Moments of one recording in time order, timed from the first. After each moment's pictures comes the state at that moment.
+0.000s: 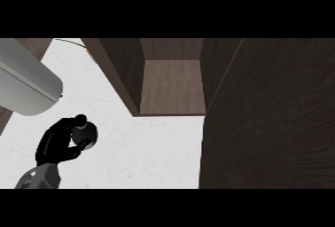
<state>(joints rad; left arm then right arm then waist) -0.28 0.24 0.33 -0.65 0.18 -0.51 -0.63 -0.09 -0.12 0.02 -2.43 -0.20 0.13 0.61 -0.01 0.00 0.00</state>
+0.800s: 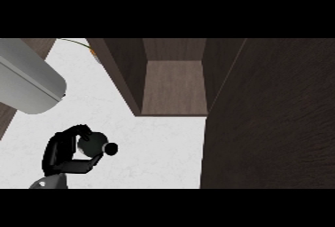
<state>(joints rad) -0.13 0.15 0.23 -0.93 0.08 -0.28 -0.76 -0.09 -0.12 -0.01 -2.43 -0.21 0.14 0.62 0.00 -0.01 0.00</state>
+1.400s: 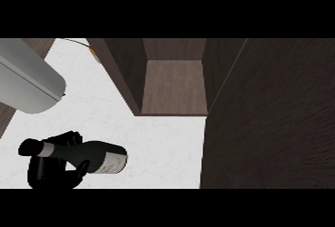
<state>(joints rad) 0.09 0.07 0.15 -1.46 0.16 -0.22 -0.54 -0.10 -0.11 -0.02 -2.42 -0.21 0.15 0.62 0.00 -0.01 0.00</state>
